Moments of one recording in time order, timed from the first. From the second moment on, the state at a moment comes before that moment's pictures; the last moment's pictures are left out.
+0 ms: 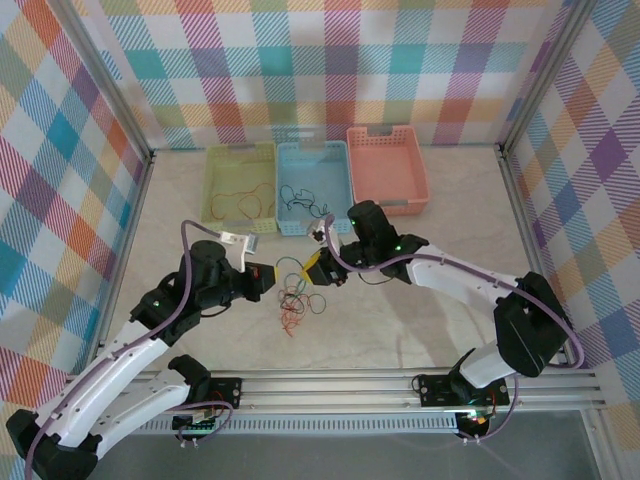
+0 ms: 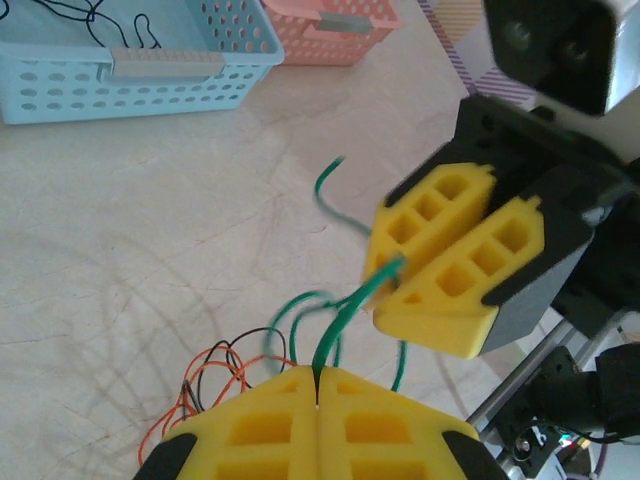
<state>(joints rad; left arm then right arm) -0.60 0.75 0.76 -0.54 0.23 -0.51 0.74 1.48 0.99 -0.16 -0.79 0.06</state>
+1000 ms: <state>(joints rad) -0.60 0.78 0.89 -0.56 0.31 -0.47 0.68 1.24 0.74 0.06 -0.62 0.08</state>
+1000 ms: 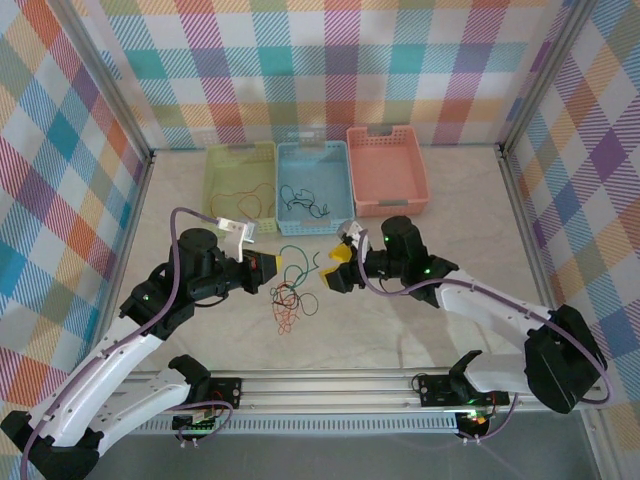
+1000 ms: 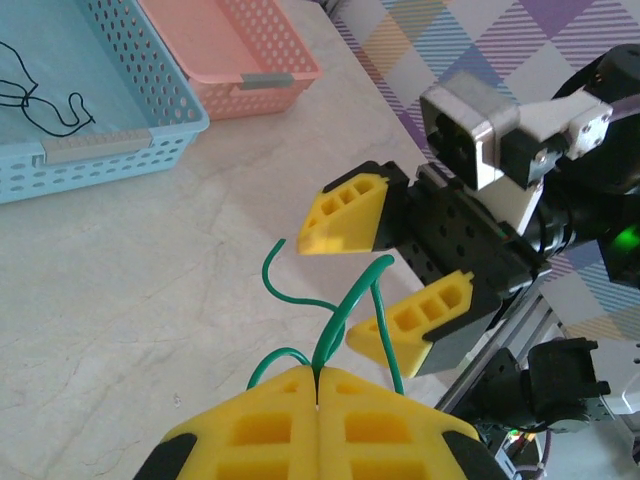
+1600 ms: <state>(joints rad) -0.60 0.78 0.89 -0.56 0.31 -0.44 0.67 1.40 0.92 -0.03 -0.59 0.49</state>
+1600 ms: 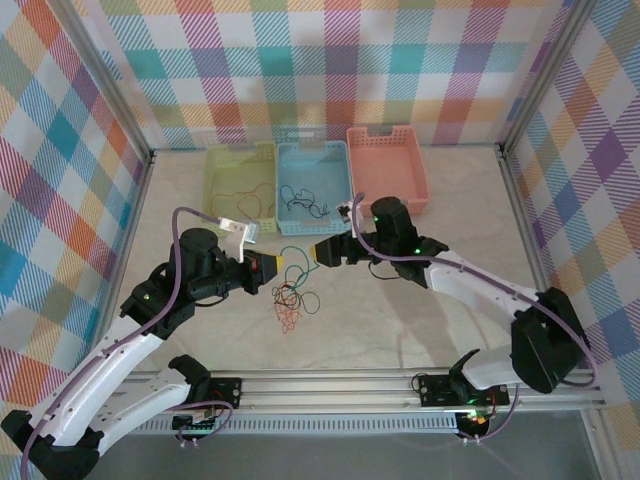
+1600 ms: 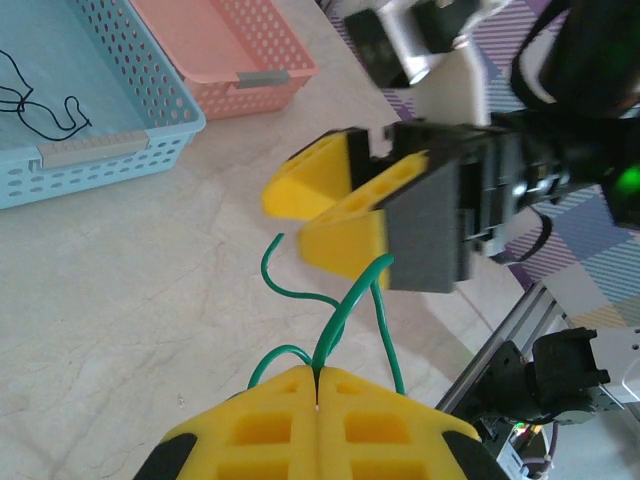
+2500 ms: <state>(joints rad) -0.60 0.74 0.87 -0.58 0.23 -0.46 0.64 1.34 0.88 -0.01 -0.54 0.59</state>
